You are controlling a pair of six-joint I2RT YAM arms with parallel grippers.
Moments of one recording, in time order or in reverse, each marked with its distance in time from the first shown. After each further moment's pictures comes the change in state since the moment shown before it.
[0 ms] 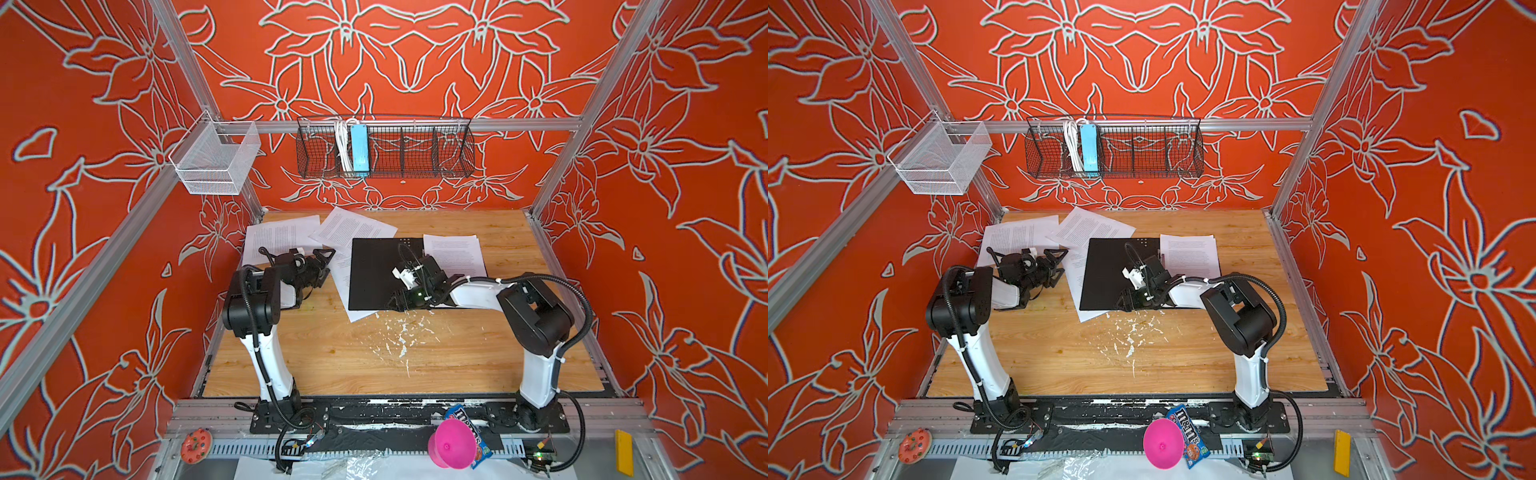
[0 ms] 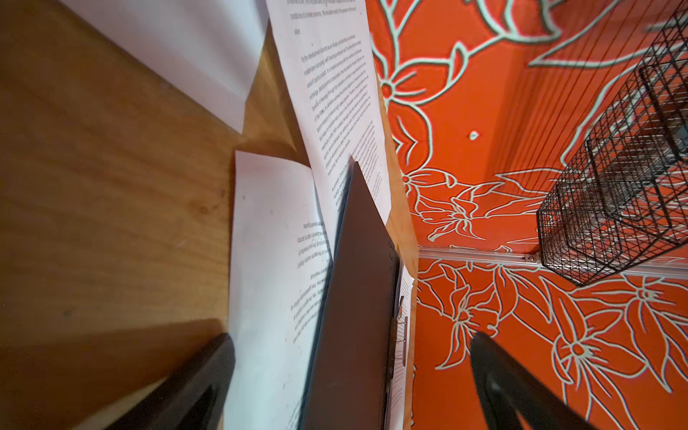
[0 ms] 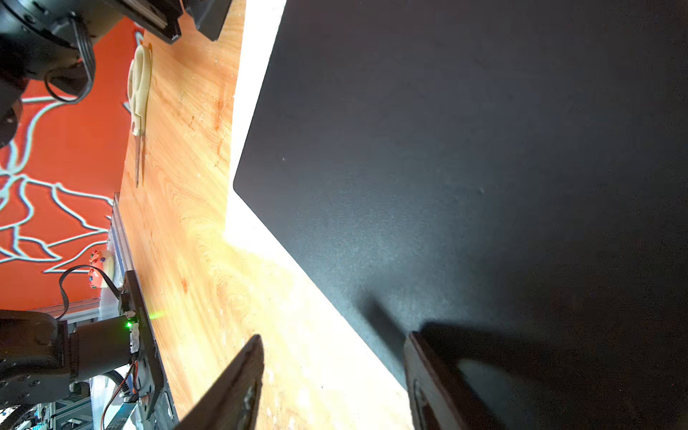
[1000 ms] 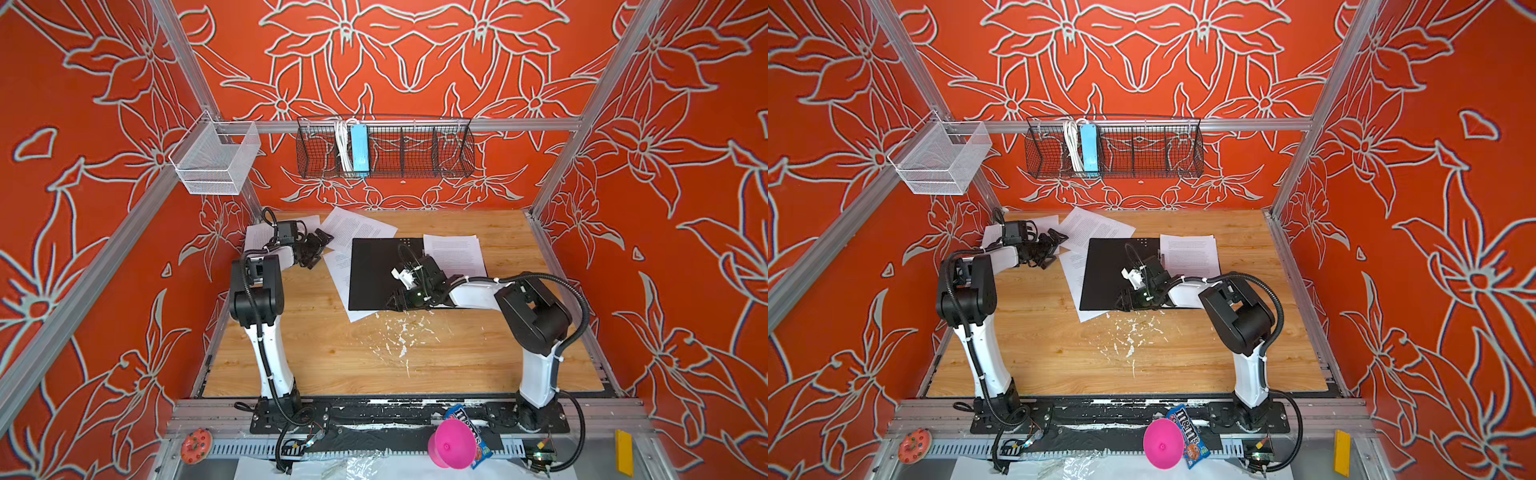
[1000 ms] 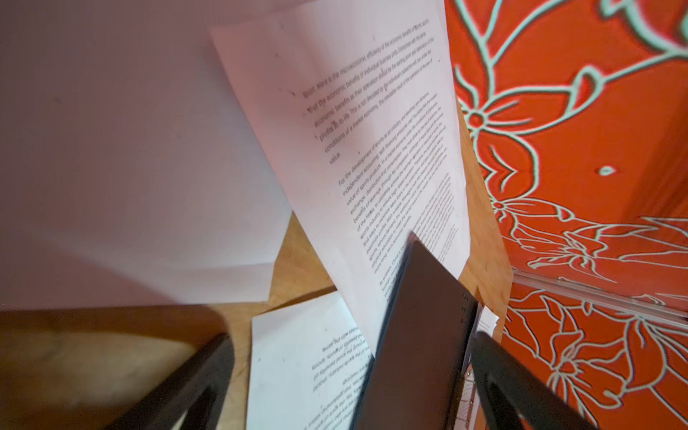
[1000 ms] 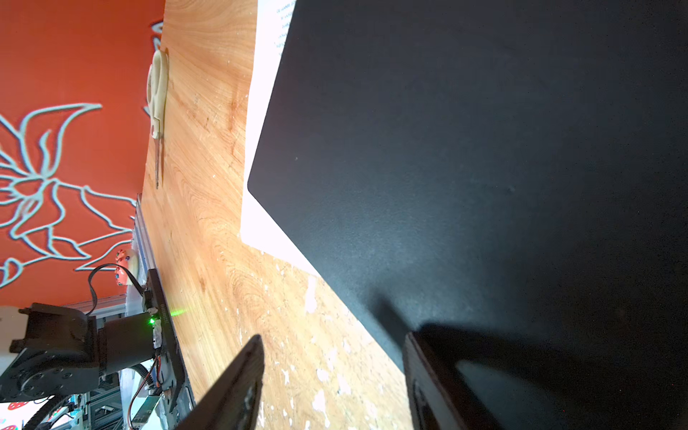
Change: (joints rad) left arm -0.013 0.124 0.611 -0.892 -0.122 0.325; right arm 0.000 0.016 0.000 0.033 -0.052 0.046
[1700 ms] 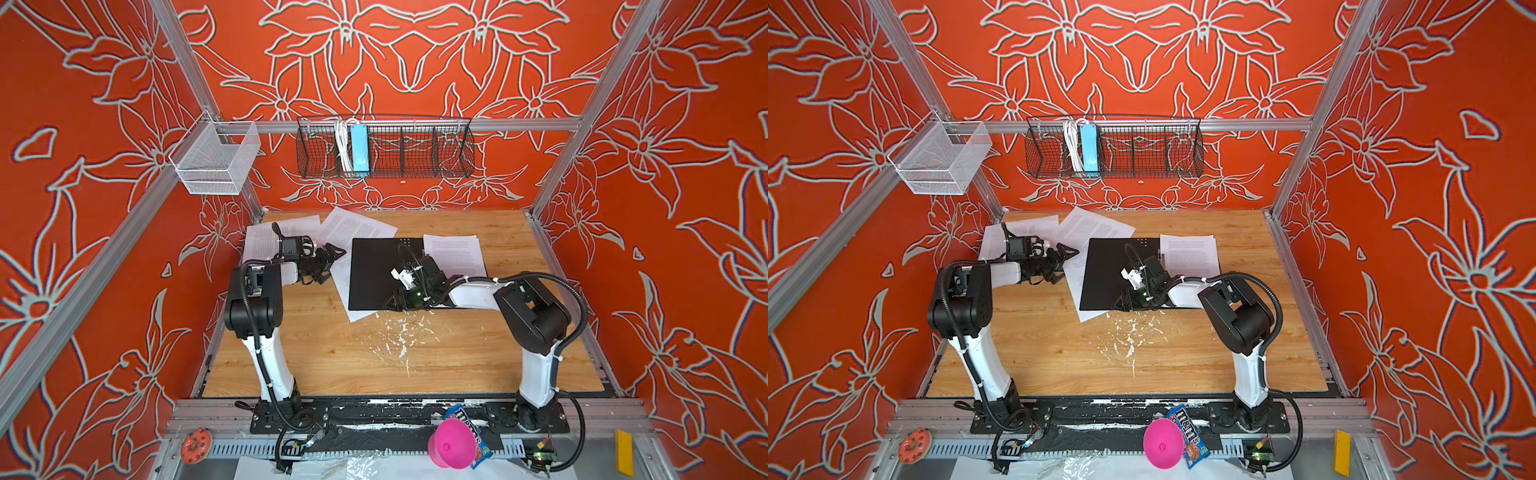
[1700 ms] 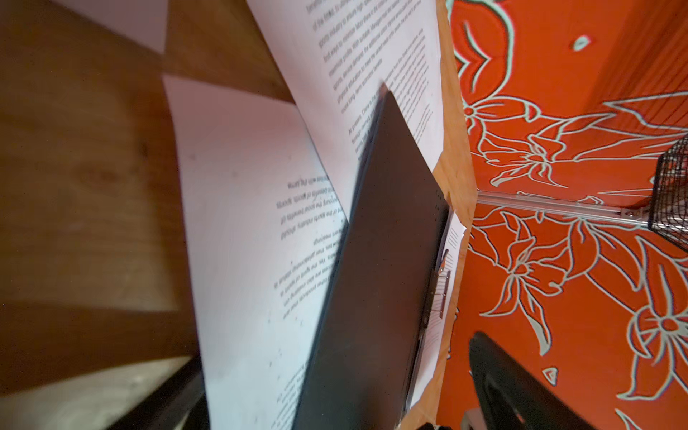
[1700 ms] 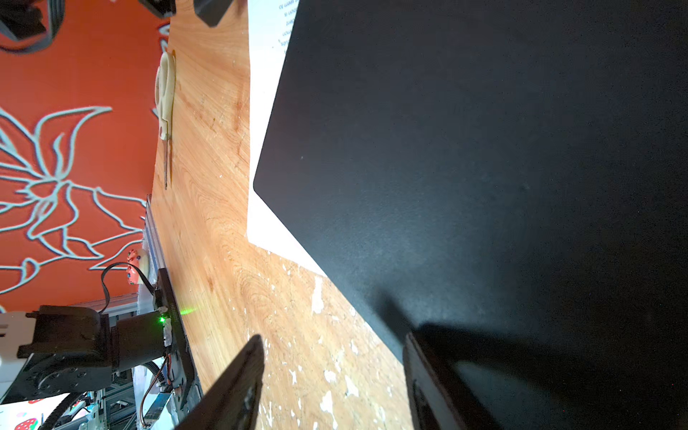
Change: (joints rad) left arm -0.040 -0.158 -0.338 0.203 0.162 -0.026; right arm 0.000 0.004 0.000 0.009 -0.018 0.024
